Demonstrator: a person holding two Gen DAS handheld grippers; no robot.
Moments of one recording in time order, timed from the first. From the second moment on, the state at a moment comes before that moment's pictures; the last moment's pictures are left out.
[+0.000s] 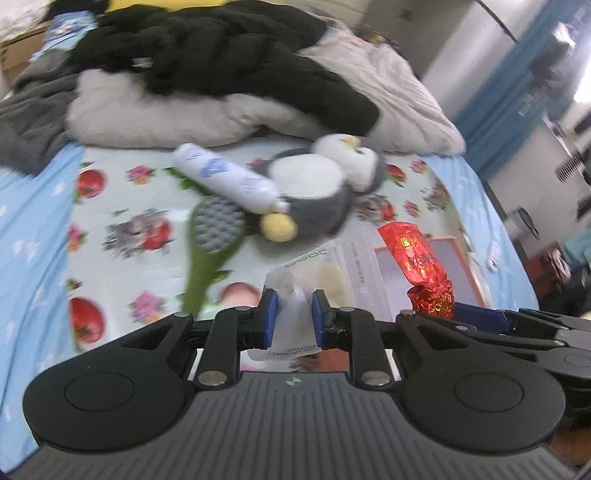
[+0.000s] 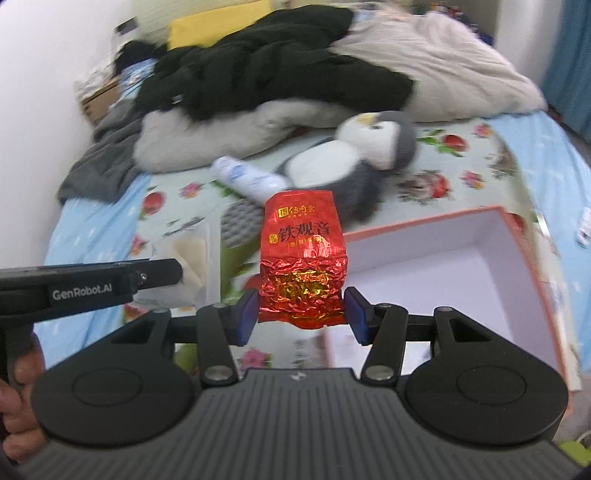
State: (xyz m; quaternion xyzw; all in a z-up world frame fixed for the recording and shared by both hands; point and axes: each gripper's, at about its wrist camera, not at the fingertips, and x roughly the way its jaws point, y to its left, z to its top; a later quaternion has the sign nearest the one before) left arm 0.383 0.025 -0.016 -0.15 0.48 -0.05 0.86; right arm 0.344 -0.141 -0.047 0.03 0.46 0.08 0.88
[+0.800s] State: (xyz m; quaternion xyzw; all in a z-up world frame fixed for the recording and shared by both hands) left arm 0.500 -0.181 -0.121 -0.05 0.53 -0.19 0.82; right arm 0.403 -0.299 -0.154 0.09 0.50 -0.03 0.86
